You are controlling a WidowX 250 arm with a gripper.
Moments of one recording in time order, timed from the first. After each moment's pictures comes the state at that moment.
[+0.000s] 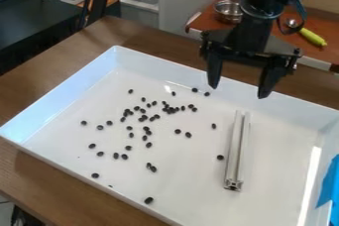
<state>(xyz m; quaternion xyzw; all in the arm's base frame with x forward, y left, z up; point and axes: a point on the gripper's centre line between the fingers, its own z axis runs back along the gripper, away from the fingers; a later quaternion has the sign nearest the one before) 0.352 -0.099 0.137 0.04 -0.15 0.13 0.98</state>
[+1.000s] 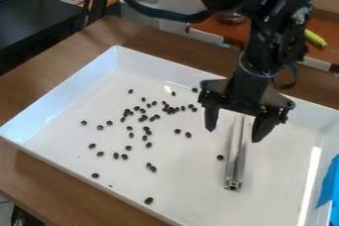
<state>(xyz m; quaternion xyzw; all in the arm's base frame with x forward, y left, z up) 0.340 -0.107 0.083 0.05 -0.12 0.15 0.98</state>
